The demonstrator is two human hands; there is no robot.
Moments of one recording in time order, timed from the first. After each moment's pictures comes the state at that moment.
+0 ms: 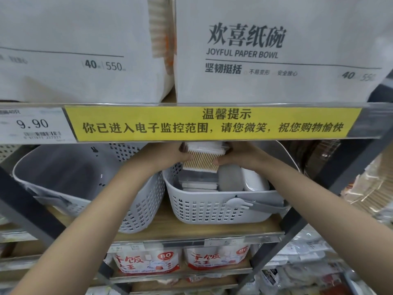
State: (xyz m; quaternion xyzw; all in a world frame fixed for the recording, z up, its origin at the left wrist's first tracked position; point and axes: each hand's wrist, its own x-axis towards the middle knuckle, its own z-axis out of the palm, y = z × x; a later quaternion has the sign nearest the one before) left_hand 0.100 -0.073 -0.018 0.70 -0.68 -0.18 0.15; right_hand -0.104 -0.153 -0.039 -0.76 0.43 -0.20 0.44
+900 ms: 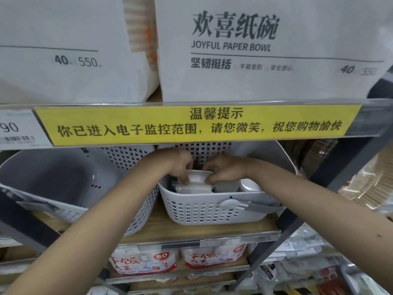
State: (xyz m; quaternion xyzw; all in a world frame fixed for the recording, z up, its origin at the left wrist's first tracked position) left_hand 0.066 -0.106 -0.028 0.65 -0.71 -0.20 -0.15; right_hand -0.092 -0.155 -0.057 -0.89 0.36 0.09 0.26
